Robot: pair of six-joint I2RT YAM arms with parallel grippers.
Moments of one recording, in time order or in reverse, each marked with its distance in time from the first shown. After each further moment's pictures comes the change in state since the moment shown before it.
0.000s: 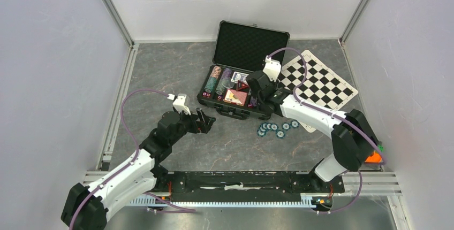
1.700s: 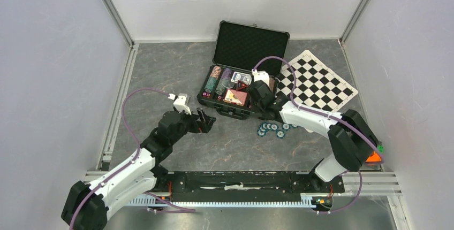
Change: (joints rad) left arm 0.000 0.026 0.000 0.014 -0.001 0.001; right arm 0.004 -0.002 -0.124 0.036 -0.256 -0.275
